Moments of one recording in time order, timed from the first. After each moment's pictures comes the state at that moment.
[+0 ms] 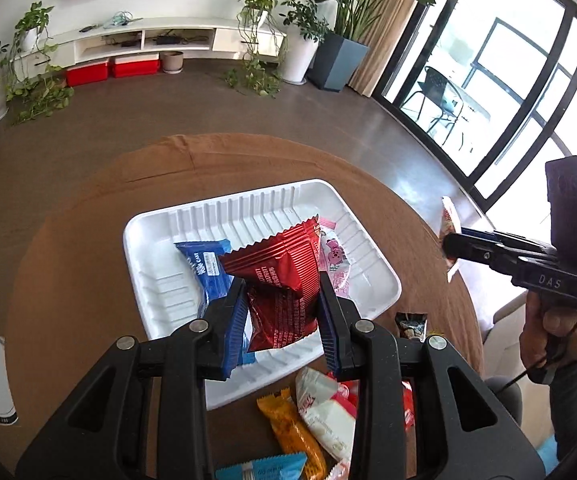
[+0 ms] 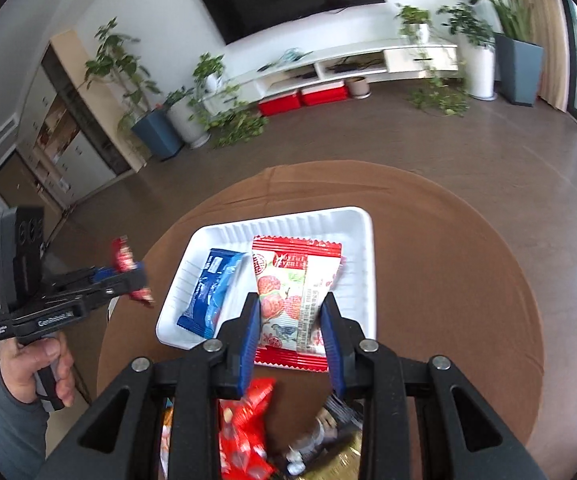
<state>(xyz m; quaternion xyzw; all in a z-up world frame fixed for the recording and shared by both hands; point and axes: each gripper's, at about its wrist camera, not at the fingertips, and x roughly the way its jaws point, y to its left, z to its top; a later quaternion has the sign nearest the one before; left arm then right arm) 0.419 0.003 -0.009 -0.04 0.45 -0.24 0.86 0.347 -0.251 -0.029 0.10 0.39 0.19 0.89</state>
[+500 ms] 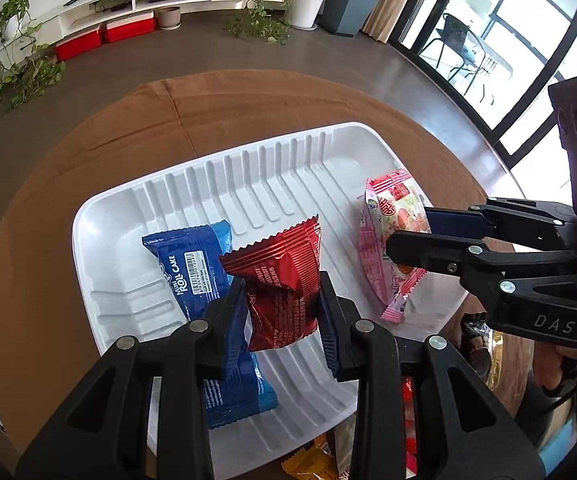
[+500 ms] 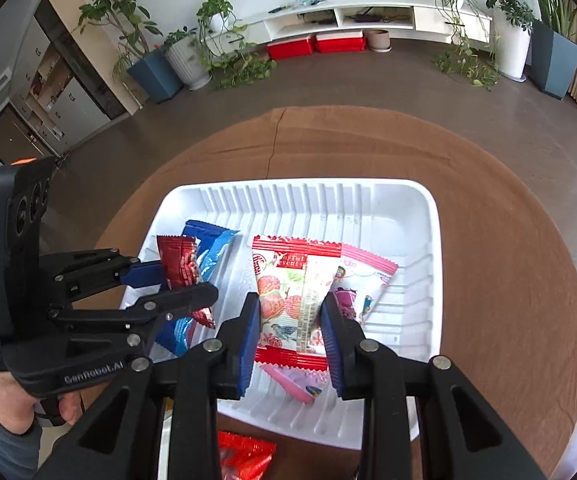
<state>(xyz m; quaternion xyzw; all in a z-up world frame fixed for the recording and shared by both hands) 0.476 -0.037 -0.089 0.01 0.52 -0.22 0.82 0.433 -0.193 -0.086 0.05 0.48 0.20 0.85</state>
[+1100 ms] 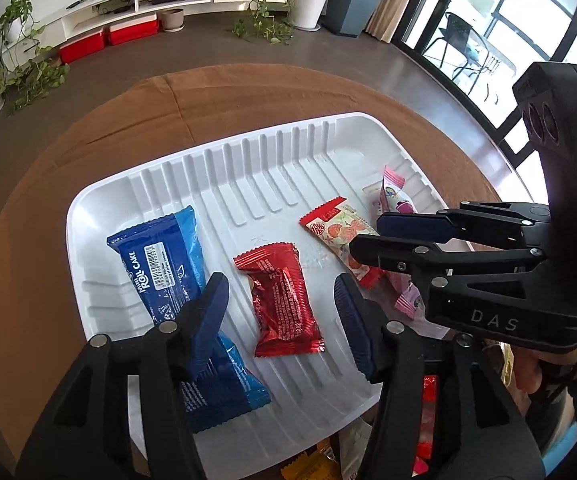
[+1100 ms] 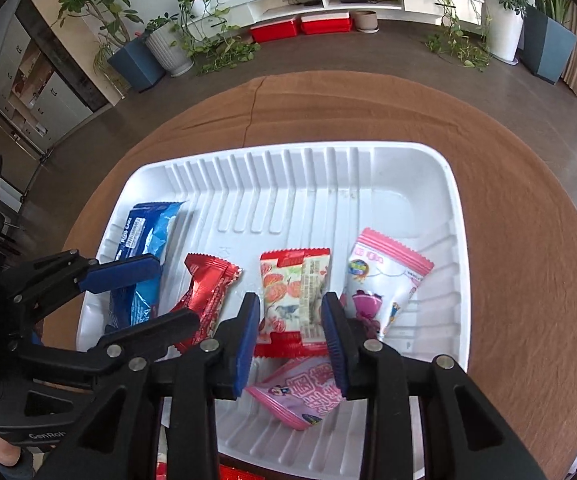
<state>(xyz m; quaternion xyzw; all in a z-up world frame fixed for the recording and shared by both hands) 0.477 -0.039 -0.104 0.02 0.51 -0.21 0.83 0.451 -0.186 -0.117 0.05 0.50 0.18 0.85</state>
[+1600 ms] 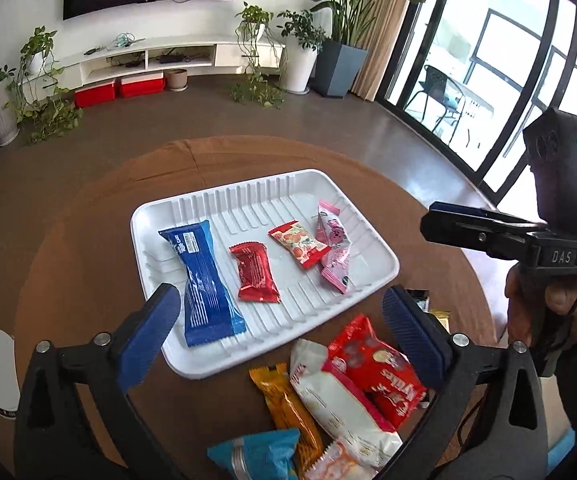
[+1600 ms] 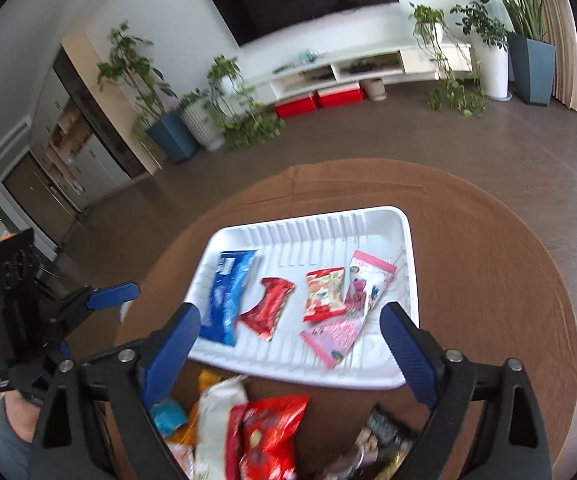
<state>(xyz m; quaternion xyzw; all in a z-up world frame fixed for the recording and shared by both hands) 0.351 -0.001 -0.017 -0.02 0.41 -0.23 0.88 0.338 -0.237 -0.034 0.12 0.37 0.22 0.89</state>
